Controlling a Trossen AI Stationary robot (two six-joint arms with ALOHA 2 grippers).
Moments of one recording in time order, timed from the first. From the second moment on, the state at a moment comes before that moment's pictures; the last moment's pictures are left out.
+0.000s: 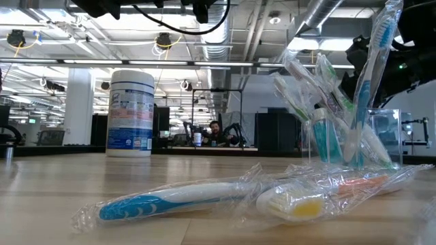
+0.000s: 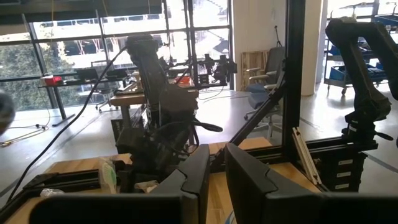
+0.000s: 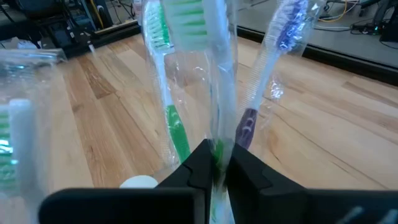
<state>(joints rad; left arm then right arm) -0.19 1.56 0.82 0.83 -0.09 0.09 0.32 1.05 0.16 0.41 0.80 0.52</state>
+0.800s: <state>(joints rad) -0.18 1.56 0.82 0.82 -0.08 0.09 0.32 1.05 0.16 0.41 0.78 0.52</state>
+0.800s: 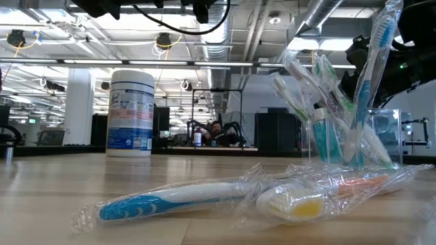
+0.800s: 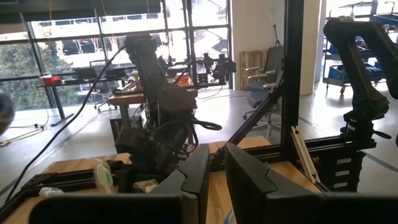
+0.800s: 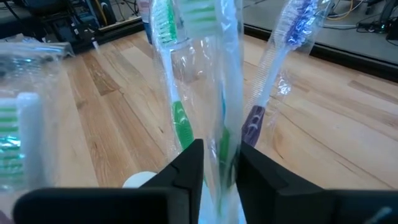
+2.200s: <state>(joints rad) -0.18 1.56 0.82 0.80 -0.09 0.09 0.31 0.86 0.16 0.34 0.76 0.39</state>
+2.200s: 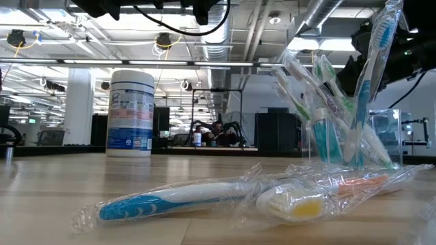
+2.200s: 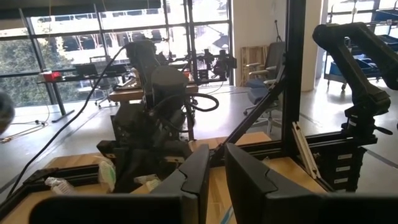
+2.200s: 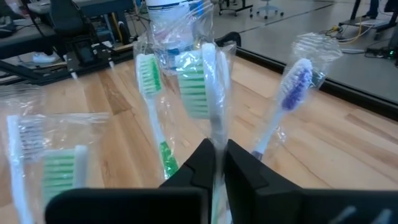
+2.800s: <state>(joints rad) -0.18 1.56 0.82 0.78 -0.08 0.06 0.31 0.86 0.19 0.34 0.73 0.31</state>
